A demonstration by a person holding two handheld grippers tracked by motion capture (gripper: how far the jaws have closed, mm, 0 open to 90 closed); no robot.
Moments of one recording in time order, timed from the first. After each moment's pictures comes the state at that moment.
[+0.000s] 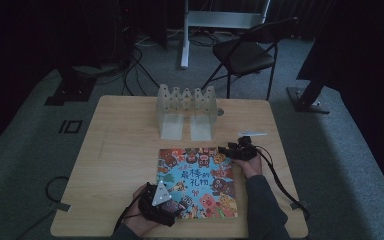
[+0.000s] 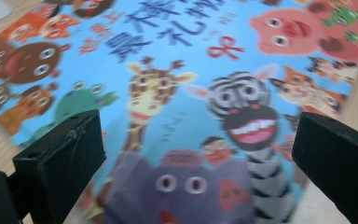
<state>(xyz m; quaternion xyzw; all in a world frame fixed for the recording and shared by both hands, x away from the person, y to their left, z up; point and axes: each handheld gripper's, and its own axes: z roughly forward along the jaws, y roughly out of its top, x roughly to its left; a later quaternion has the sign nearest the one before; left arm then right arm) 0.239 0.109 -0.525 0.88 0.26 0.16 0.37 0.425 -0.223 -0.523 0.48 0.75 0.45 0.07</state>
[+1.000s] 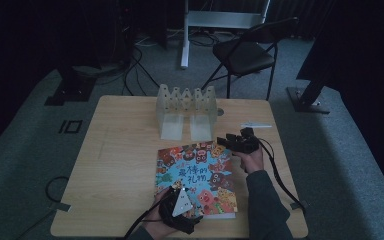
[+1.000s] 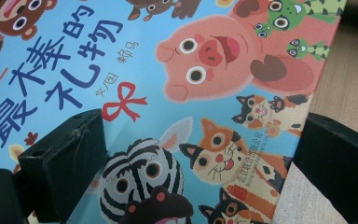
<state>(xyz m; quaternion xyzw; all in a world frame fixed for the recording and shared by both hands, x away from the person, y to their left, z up) 0.227 0.059 -0.524 0.87 0.19 0.17 0.42 0.421 -0.217 -0.476 0.46 0.74 0.49 0.06</state>
